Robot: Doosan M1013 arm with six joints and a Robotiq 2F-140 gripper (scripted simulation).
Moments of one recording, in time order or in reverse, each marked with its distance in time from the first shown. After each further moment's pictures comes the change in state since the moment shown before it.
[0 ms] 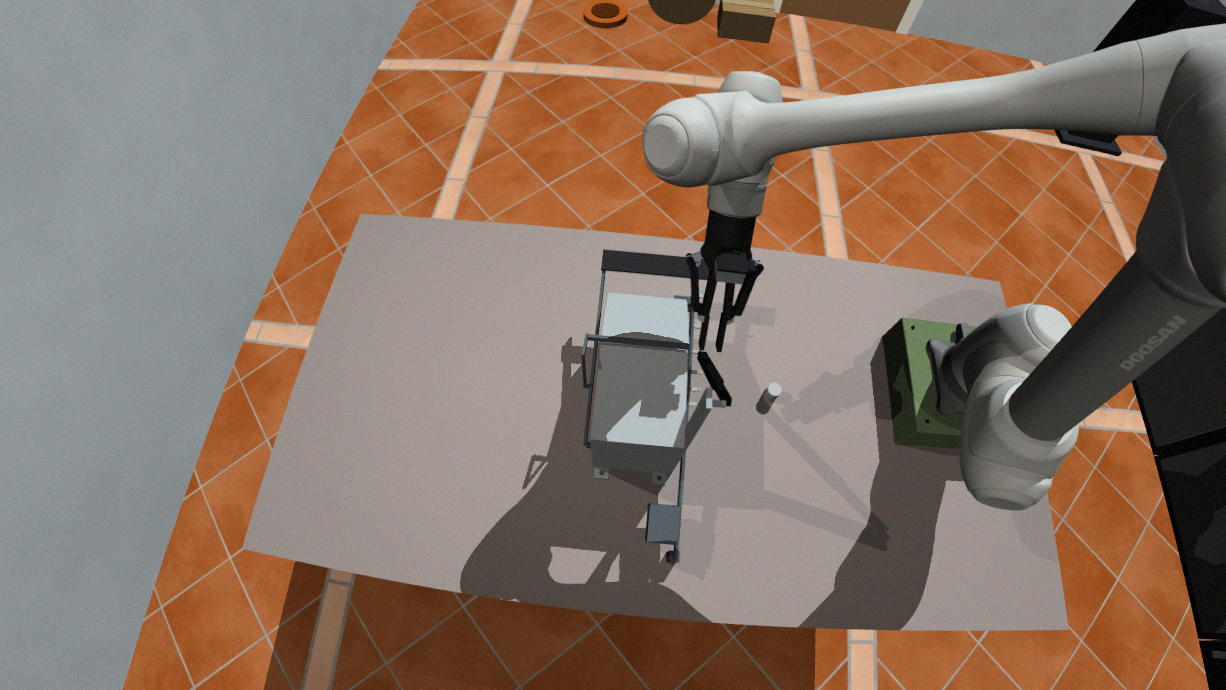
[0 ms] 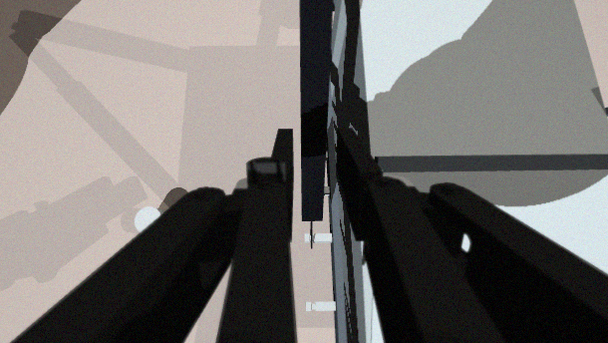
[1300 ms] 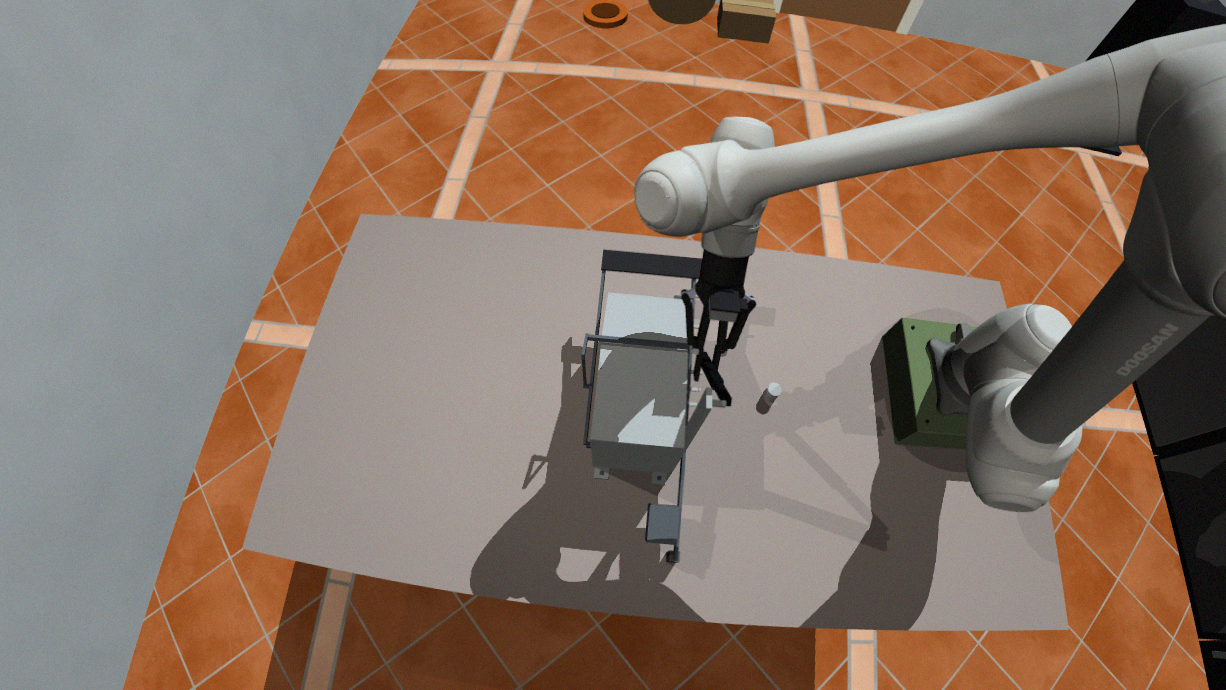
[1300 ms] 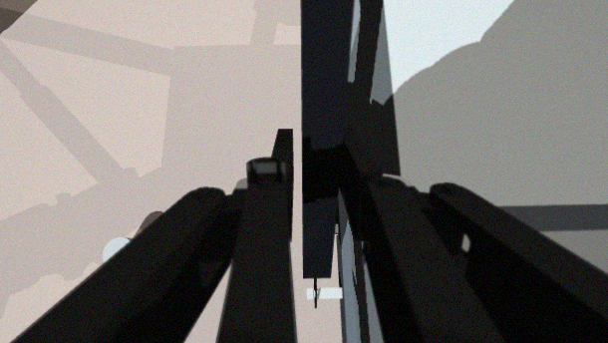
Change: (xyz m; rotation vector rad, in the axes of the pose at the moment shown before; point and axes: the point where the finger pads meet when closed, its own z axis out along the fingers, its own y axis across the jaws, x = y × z) arm 0.000 0.000 0.066 0.000 0.000 0.000
